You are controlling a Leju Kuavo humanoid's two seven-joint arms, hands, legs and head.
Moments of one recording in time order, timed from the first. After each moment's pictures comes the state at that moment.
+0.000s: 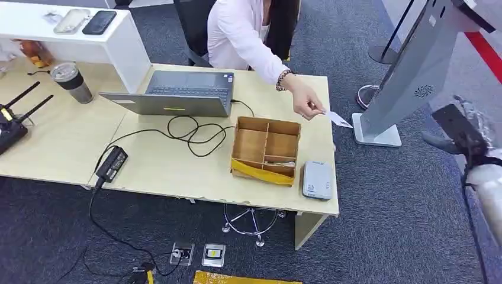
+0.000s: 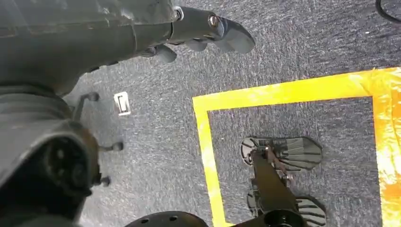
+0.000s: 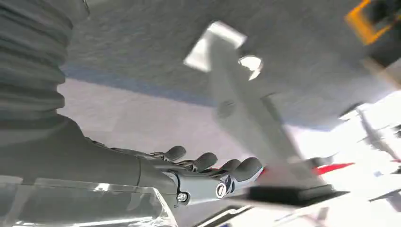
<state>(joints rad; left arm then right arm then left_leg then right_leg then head) -0.13 0.17 -0.65 -0.18 0.60 -0.03 0.11 -1.00 -0.46 0.62 -0.37 0.05 -0.16 -0.29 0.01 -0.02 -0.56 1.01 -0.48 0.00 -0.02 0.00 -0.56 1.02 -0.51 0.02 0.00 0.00</state>
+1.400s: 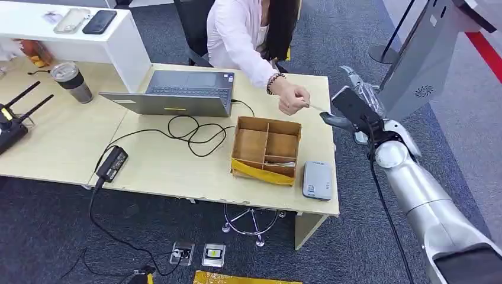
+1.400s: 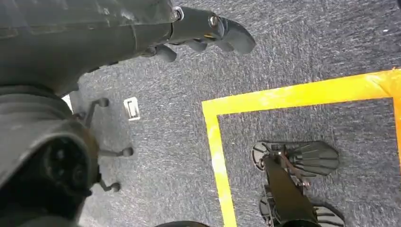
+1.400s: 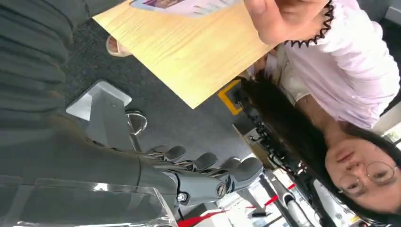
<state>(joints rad) -0.13 0.18 -0.70 -0.18 0.63 -0.01 0.13 -0.95 -0.19 0.61 -0.70 0.14 -0.05 -0.23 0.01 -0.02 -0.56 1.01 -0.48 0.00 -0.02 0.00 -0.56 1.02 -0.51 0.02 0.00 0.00</state>
